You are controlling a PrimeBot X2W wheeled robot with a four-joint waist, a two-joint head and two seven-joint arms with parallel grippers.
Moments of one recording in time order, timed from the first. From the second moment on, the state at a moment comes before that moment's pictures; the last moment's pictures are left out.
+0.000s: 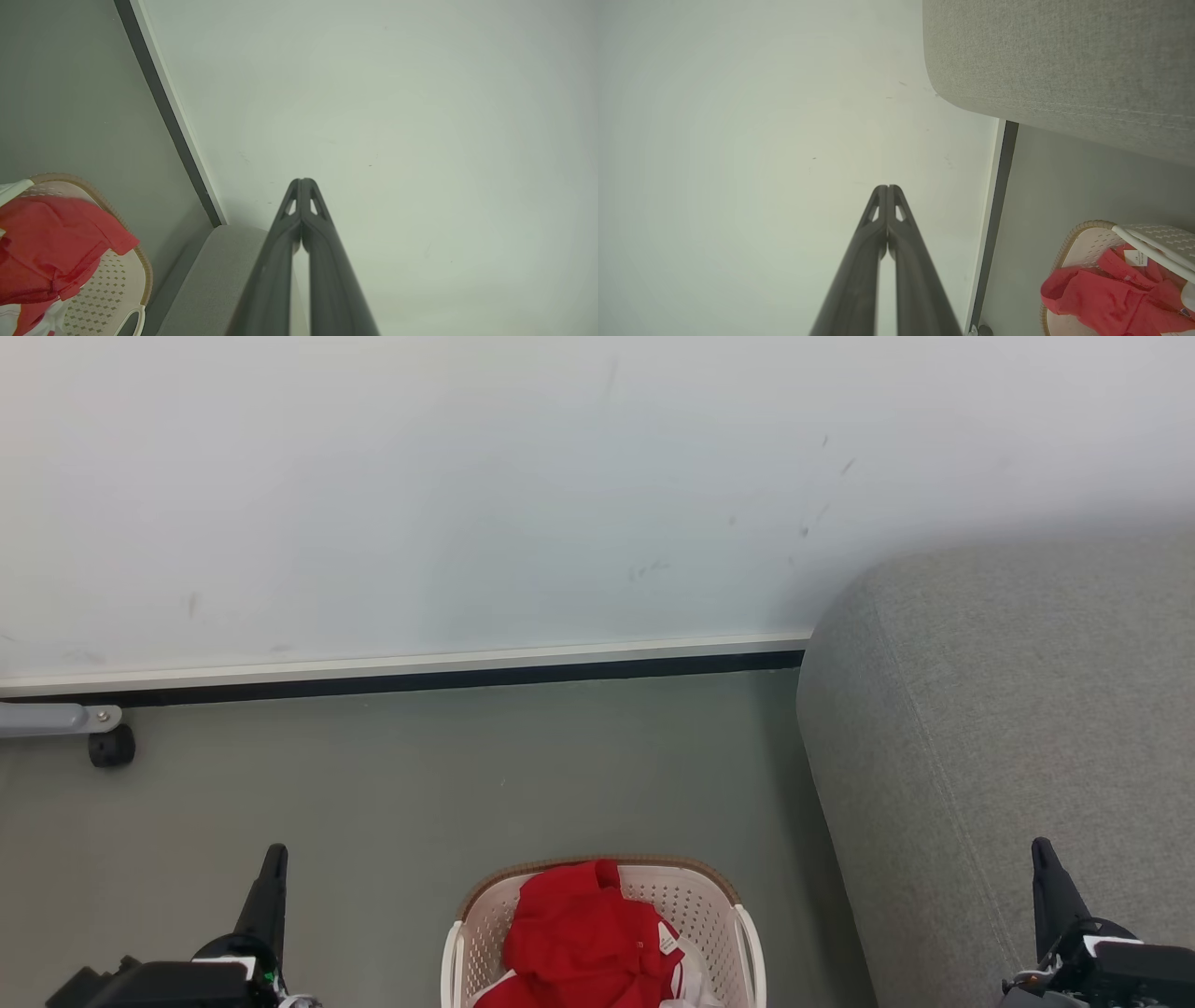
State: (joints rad) left arm -0.08 0.04 0.09 0.29 -1.60 -0.12 0.11; right arm -0.09 -0.04 -0.13 0.30 1.60 0.12 0.11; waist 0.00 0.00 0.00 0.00
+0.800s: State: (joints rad) left arm -0.03 0.03 0.05 0.33 -1.59 -0.12 0.08; right arm -0.05 -0.03 -0.10 0.34 1.59 0.12 0.08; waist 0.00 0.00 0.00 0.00
